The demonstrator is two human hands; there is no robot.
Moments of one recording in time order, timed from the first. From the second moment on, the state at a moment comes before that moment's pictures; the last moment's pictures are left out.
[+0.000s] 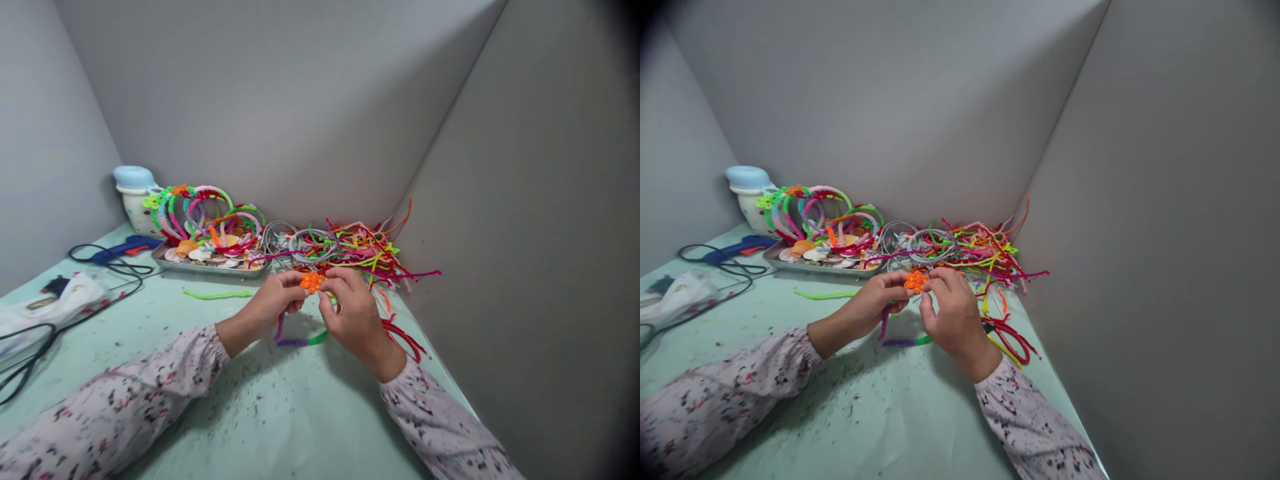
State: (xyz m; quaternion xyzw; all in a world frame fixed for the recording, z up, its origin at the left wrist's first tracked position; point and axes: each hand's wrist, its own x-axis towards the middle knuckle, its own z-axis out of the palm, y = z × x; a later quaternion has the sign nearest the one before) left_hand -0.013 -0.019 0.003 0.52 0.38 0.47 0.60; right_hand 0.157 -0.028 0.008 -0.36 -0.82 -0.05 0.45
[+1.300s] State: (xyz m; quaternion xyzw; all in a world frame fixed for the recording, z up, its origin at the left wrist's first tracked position) left_hand -0.020 -0.011 -0.002 0.53 0.39 0.49 0.57; right_hand 0.168 -0.001 -0.023 -0.42 -0.70 0.36 0.46
